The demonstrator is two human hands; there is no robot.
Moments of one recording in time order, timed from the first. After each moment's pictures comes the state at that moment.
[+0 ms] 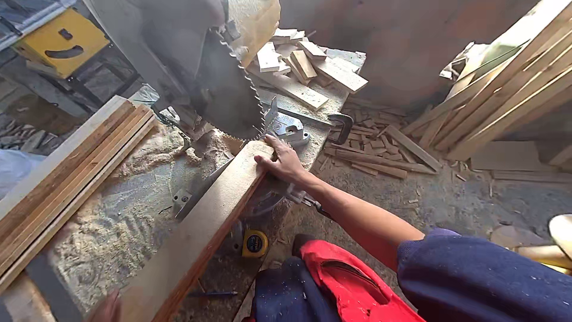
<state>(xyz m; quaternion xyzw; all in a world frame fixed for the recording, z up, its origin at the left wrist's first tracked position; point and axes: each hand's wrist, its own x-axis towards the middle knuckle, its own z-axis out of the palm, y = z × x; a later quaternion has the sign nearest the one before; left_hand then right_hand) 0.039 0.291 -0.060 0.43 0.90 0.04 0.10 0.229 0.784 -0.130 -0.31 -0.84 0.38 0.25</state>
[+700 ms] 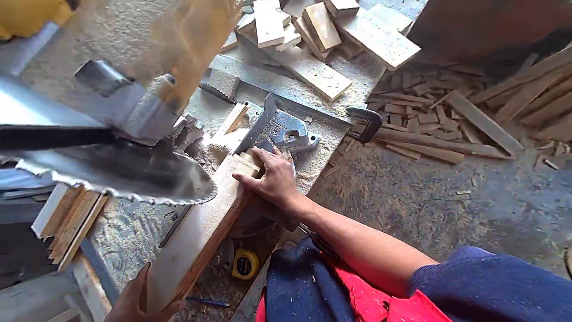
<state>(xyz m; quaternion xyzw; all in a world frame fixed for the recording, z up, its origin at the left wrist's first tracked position) 0.058 0.387 -0.050 0.37 0.92 0.04 0.12 0.215 0.798 -0.133 -0.32 -0.81 0.38 0.32</state>
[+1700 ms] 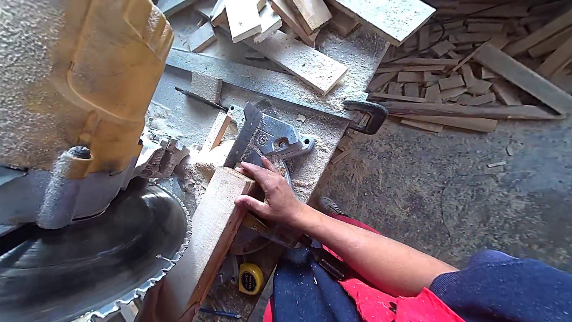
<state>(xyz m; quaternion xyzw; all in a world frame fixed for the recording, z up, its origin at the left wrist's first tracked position) 0.065 0.448 -0.052 0.35 0.93 0.05 0.13 0.228 0.815 -0.165 -0.17 -0.75 0.52 0.38</state>
